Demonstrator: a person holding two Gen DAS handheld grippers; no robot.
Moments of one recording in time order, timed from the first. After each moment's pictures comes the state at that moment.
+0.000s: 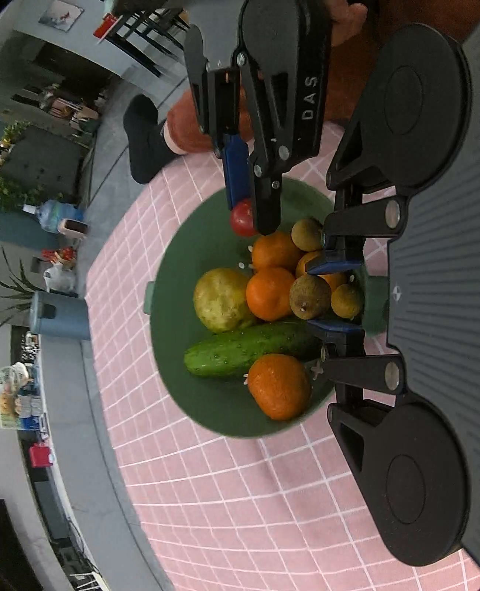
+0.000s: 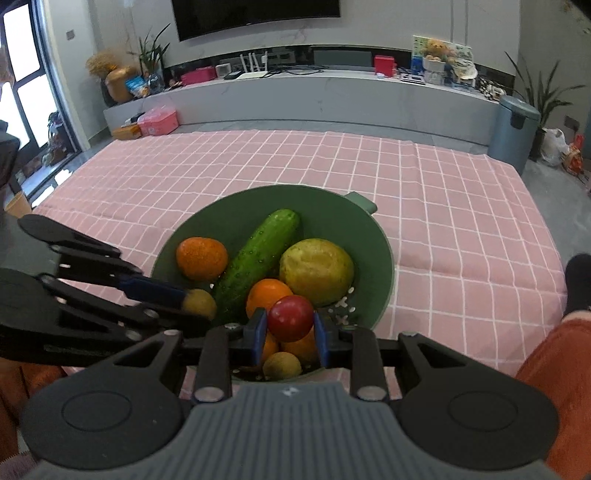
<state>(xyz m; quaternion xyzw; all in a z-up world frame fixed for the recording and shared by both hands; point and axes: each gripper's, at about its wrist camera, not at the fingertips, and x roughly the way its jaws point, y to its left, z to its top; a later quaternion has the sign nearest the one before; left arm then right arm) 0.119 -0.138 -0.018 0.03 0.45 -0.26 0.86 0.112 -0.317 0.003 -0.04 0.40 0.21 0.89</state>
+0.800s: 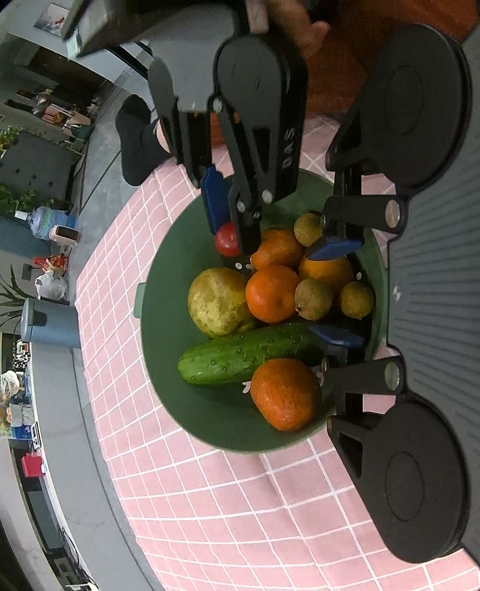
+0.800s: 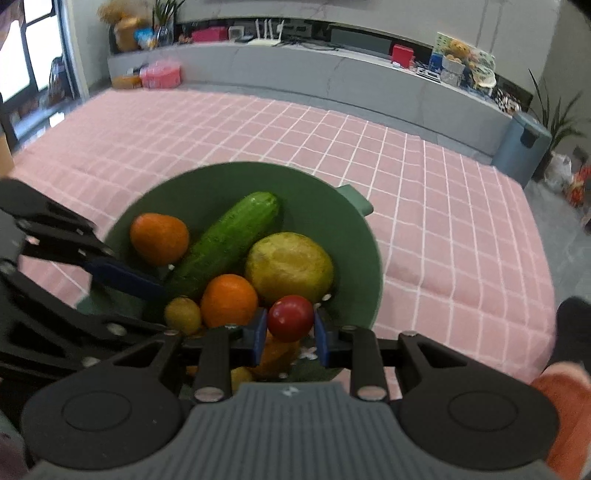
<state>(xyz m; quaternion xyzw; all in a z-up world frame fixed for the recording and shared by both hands) 0.127 -0.137 -0.020 0.03 0.46 -0.27 0.85 0.145 -0.302 -0.016 -0.14 0.43 0.20 0.87</state>
